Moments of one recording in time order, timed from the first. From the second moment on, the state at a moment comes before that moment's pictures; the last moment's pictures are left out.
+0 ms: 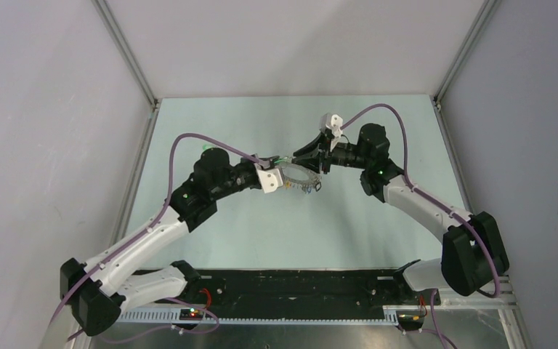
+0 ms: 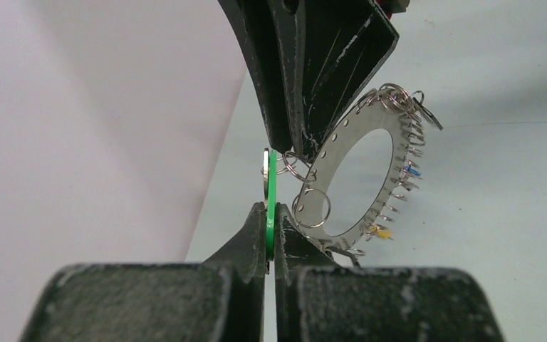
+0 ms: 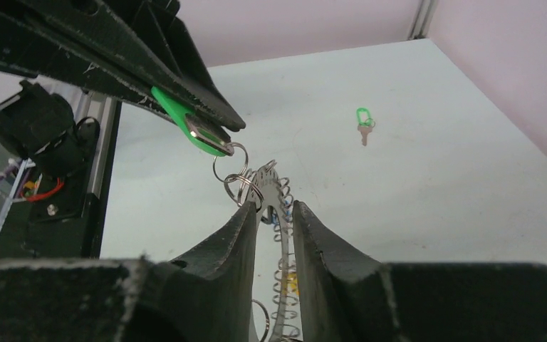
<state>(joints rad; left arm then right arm) -0.70 1.03 0.88 -0.03 0.30 0.79 0.49 1.38 0.93 0.46 -0.86 0.00</state>
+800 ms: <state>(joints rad) -0.73 1.00 0.88 -0.05 0.38 0.81 0.52 1.33 0.93 0.42 -1.06 -0.15</state>
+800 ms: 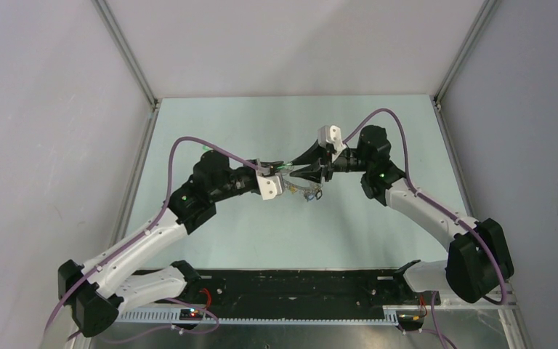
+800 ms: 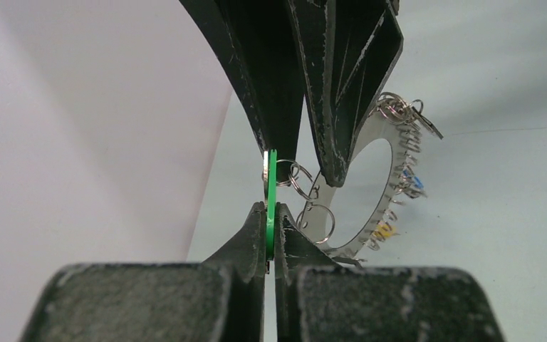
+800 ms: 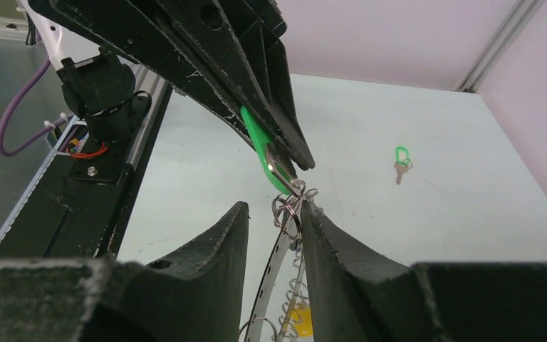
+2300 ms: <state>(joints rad) -0.74 0.96 0.85 -0.03 0.30 0.84 0.51 1.28 0.87 0.63 -0.87 0.12</state>
